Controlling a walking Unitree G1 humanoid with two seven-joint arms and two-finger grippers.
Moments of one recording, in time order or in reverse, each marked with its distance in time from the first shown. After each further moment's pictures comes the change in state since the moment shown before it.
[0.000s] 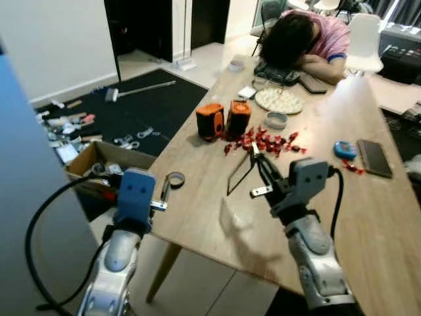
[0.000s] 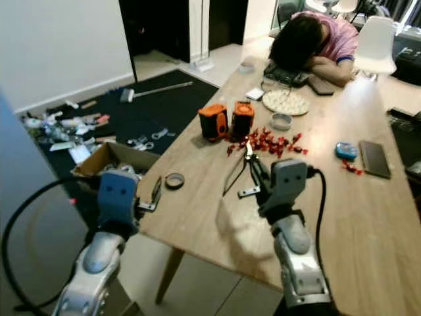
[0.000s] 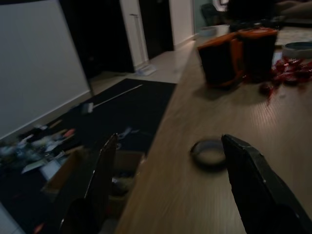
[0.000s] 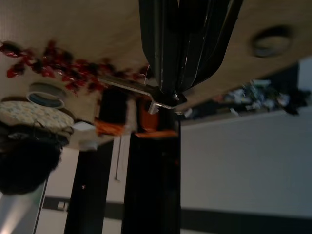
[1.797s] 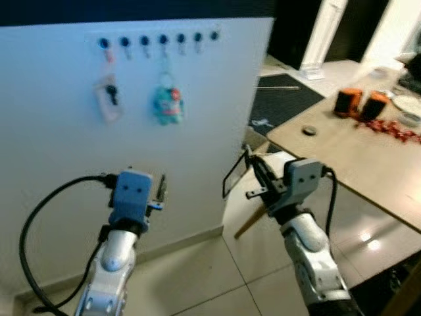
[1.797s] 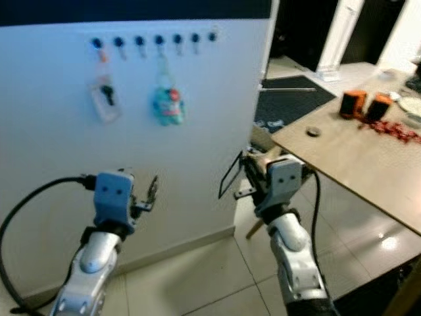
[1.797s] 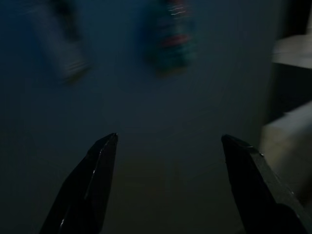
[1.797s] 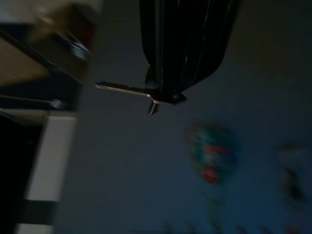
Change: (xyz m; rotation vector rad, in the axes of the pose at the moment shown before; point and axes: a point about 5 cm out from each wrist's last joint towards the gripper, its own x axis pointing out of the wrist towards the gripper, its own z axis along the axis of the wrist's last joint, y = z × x) left arm 0.000 0.003 0.003 0.003 -0.008 0.025; right arm 0.005 0.006 -0.003 0.003 -0.002 0.039
